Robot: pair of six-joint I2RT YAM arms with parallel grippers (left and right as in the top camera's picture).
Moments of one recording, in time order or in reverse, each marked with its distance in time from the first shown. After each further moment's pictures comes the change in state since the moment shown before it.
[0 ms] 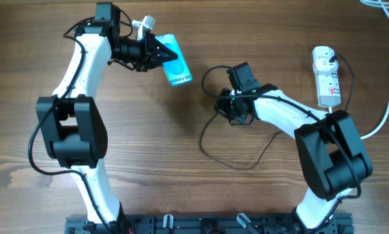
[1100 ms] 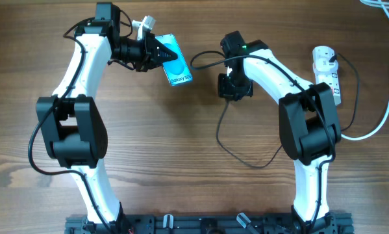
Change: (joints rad) left arm 0.000 0.000 0.000 -0.001 0.000 -0.015; right arm -0.049 0.321 0.603 -0.646 0.138 -0.507
